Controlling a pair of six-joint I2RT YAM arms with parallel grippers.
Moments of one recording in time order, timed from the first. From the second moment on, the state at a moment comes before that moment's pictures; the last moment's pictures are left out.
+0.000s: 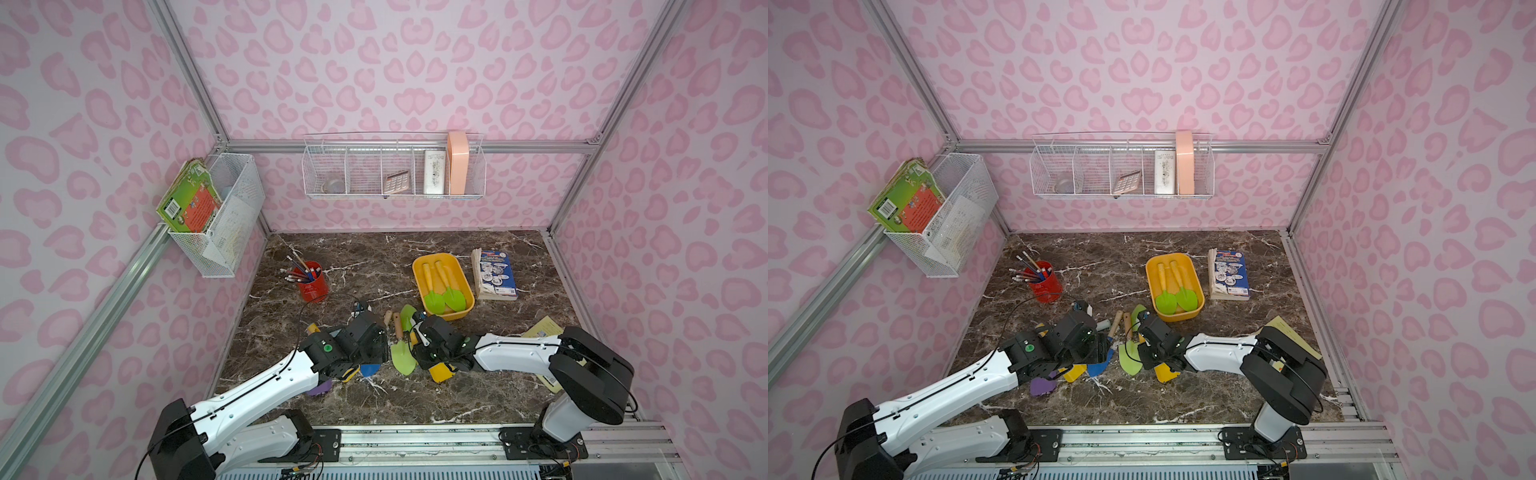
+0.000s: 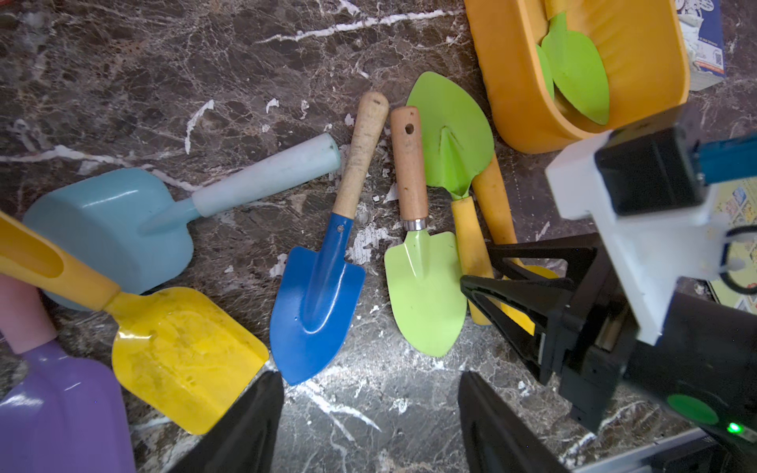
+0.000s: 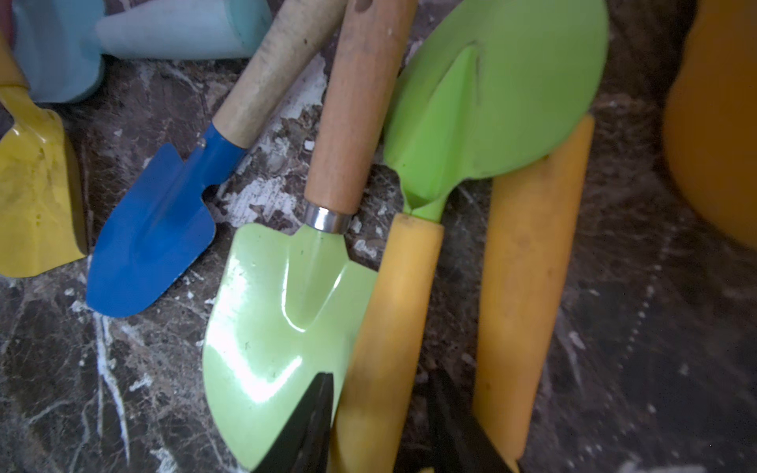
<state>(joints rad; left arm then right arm) -0.85 1.08 0.81 -0.72 -0.20 -0.81 0.98 1.64 0.78 -0.08 0.01 0.44</state>
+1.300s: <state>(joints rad) -0.83 1.07 0.92 -0.62 -0.14 -0.70 0.91 1.25 0.76 -0.11 0.02 0.41</state>
